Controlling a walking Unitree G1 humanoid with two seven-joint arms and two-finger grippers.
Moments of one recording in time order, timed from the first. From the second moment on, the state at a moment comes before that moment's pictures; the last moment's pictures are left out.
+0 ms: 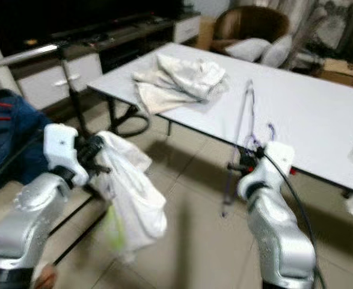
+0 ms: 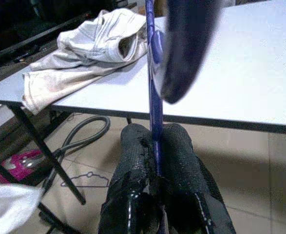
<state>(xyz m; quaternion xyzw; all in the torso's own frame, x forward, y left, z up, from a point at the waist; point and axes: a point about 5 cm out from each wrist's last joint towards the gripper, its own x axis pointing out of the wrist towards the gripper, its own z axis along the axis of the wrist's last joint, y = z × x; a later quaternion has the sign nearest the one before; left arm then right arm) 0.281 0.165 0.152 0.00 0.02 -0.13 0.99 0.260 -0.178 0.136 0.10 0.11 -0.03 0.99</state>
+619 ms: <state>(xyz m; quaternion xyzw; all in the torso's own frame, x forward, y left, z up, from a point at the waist) 0.292 0.178 0.163 -0.01 0.00 -0.11 0.99 0.265 -0.163 0.145 0.08 0.09 0.04 0.99</state>
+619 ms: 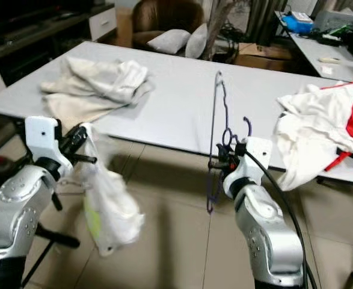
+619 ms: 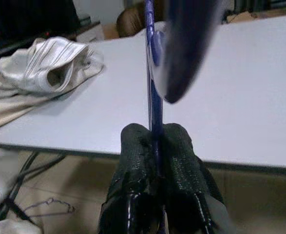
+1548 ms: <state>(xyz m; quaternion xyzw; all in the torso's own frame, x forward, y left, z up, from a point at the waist) 0.299 0.188 0.168 -0.02 0.00 -0.10 0.99 0.261 -0.149 0.145 0.07 0.08 0.10 0.99</state>
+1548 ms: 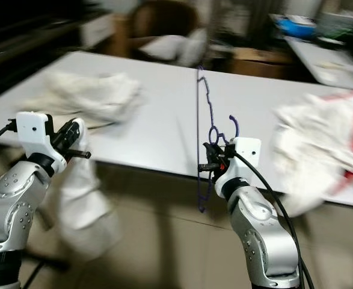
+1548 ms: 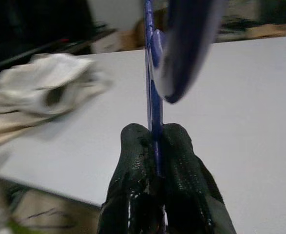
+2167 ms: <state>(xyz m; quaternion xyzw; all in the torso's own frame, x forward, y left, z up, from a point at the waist) 0.393 0.162 0.235 -0.01 -0.06 -0.18 0.98 0.265 -0.158 0.150 0.05 0.06 0.09 0.99</state>
